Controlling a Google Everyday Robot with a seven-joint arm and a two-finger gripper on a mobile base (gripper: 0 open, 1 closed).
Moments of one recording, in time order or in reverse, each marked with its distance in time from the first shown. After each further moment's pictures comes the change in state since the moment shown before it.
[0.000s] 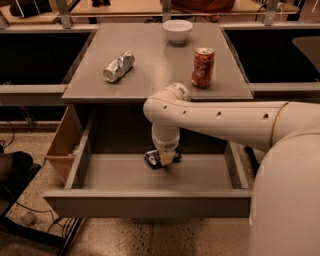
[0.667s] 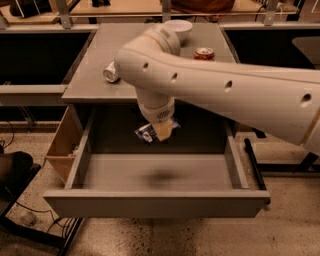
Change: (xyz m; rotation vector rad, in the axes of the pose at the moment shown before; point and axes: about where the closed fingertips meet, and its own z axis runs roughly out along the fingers) arm -0.024 0.005 -0.163 0.065 0.142 -0.174
